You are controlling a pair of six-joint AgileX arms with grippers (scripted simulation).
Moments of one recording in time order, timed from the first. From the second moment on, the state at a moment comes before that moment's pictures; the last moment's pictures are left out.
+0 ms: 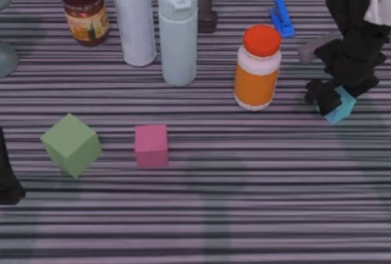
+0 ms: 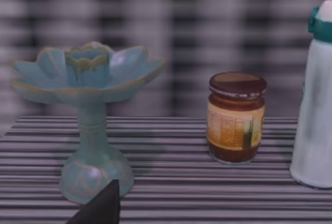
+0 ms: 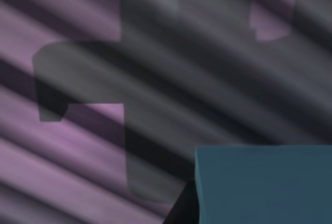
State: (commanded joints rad) left arm 0.00 0.00 0.00 0.00 0.00 0.00; right arm 0.17 2.43 1.83 -0.97 0.01 -0.37
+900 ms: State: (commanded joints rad) left arm 0.00 0.00 0.00 0.00 0.00 0.00; right arm 0.18 2.33 2.00 -1.21 0.00 -0.36
